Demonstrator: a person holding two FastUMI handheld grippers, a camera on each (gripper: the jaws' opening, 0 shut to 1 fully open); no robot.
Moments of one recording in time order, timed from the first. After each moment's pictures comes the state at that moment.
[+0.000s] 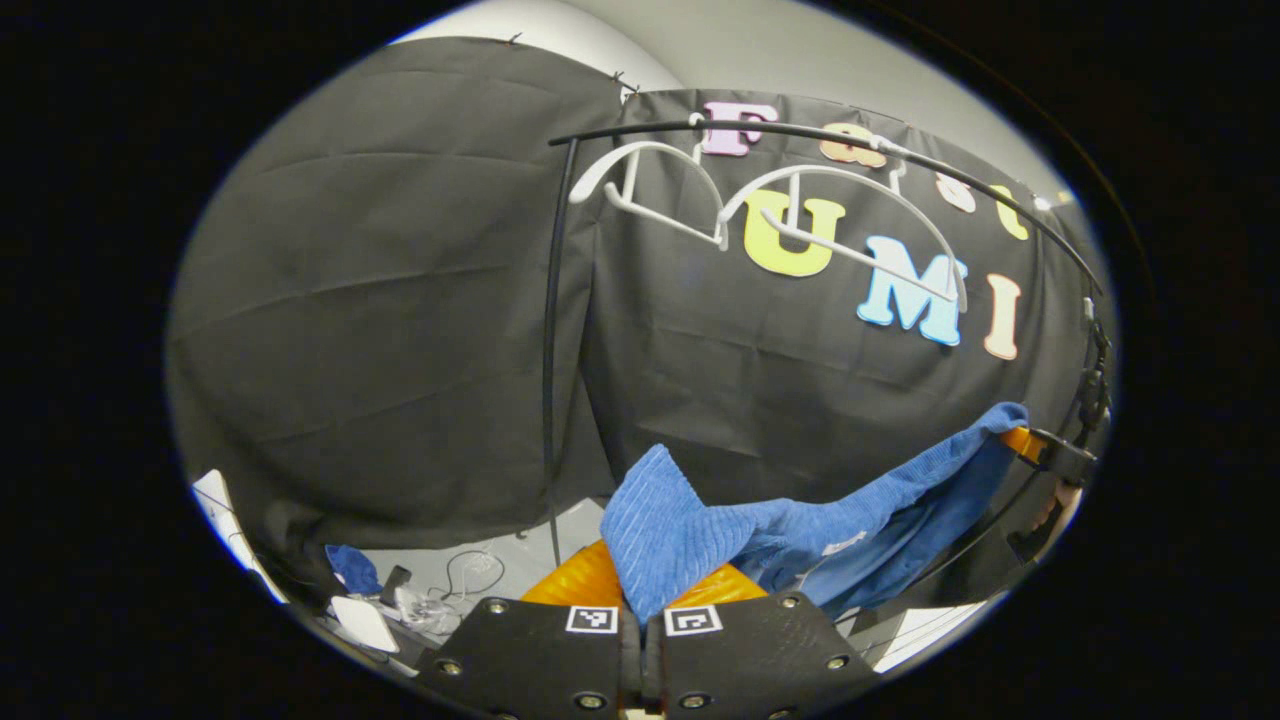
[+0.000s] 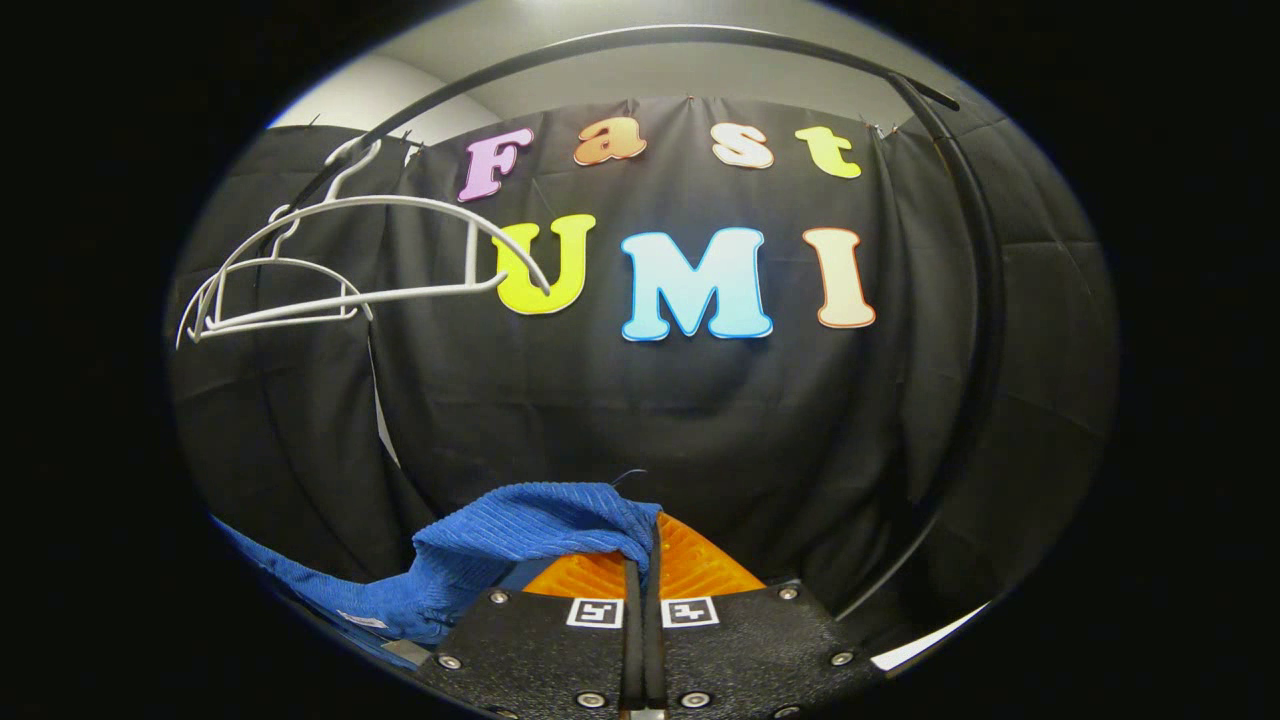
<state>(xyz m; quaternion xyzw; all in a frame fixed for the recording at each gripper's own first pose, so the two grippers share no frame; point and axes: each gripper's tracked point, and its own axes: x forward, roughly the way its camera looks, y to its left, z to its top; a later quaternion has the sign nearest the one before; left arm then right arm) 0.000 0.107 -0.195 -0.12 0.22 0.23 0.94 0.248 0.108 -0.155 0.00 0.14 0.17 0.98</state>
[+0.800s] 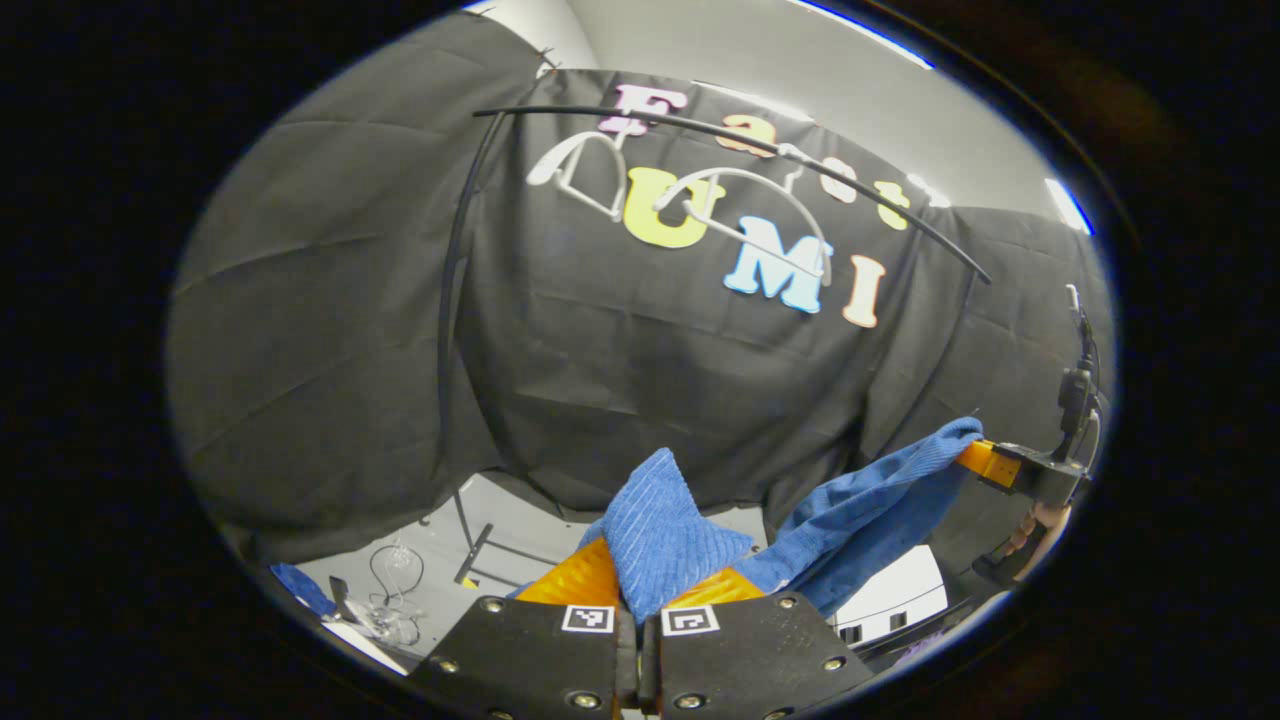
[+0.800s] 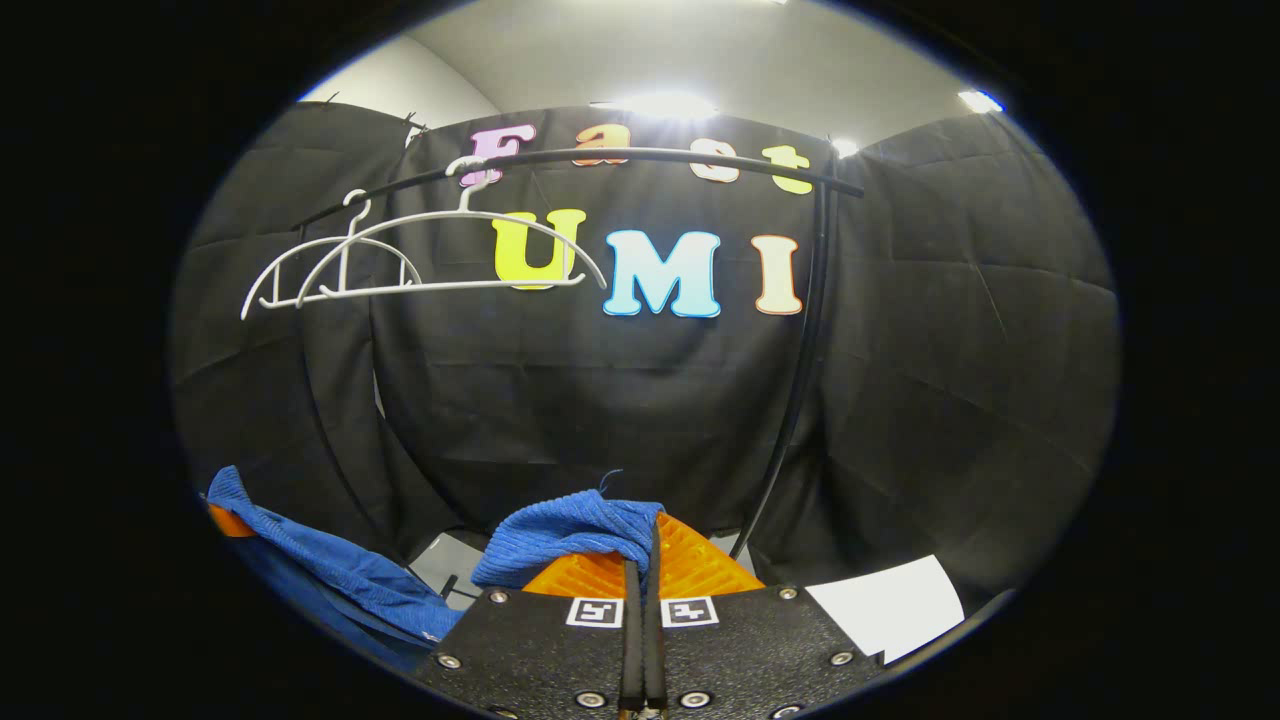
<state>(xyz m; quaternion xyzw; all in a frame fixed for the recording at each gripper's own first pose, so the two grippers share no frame) -0.041 0.089 -0.173 -0.13 0.23 0.00 0.96 0.027 0.101 -0.115 -0.03 0.17 0.09 0.98</state>
